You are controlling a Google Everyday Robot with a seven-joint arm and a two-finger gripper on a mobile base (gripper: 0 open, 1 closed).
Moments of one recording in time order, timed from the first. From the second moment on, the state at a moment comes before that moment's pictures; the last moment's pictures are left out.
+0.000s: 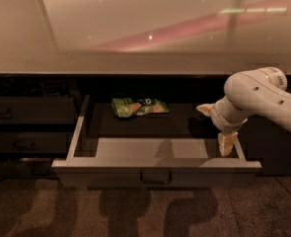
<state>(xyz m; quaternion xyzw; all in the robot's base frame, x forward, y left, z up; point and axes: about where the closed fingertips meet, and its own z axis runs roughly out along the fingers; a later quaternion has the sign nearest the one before) 0.582 -0.242 0.671 -0.81 0.57 -0.10 0.13</state>
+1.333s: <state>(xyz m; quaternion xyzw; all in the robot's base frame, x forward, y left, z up) 0.485 -0.276 0.647 -0.78 0.61 -0.14 0.06</state>
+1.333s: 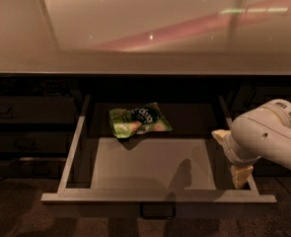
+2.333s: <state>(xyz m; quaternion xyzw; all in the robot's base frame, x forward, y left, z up) 0.415 -0.284 0.631 -0.80 0.59 -0.11 0.08</state>
